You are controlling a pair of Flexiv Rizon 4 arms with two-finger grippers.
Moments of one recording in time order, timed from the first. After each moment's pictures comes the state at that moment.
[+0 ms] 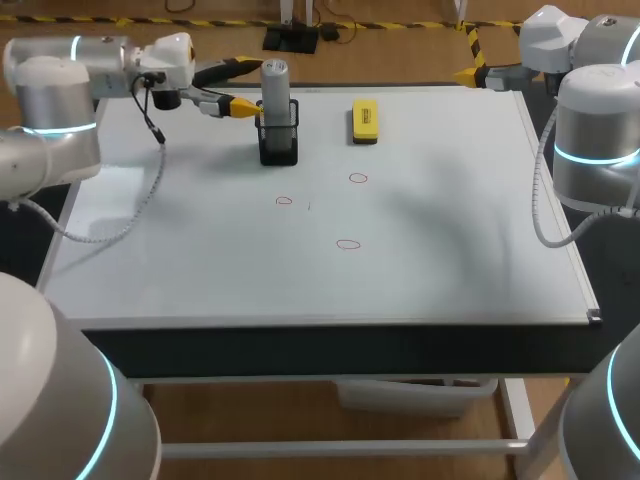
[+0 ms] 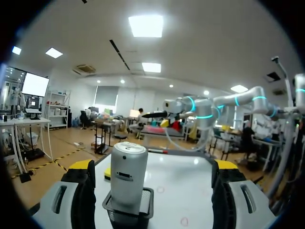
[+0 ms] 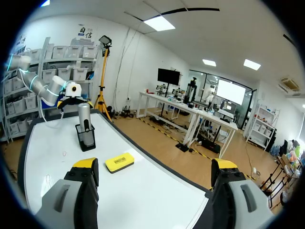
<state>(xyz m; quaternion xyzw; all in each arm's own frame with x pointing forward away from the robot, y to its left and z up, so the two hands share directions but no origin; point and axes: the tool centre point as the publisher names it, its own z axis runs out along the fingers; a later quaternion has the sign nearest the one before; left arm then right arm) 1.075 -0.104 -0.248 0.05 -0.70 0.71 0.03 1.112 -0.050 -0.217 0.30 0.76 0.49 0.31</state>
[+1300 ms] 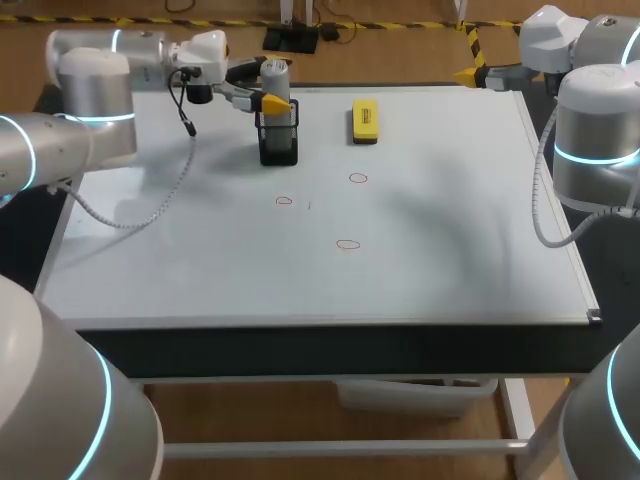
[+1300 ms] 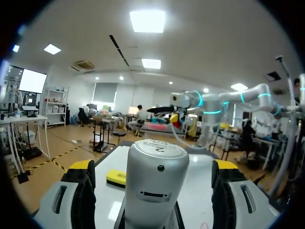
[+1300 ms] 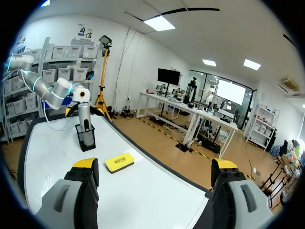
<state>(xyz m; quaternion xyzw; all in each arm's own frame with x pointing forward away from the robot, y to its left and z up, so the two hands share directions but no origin) 1.110 -0.150 -0.268 0.05 -0.71 0.70 0.04 1.112 -0.050 -0.217 0.30 0.76 0.49 0.31</state>
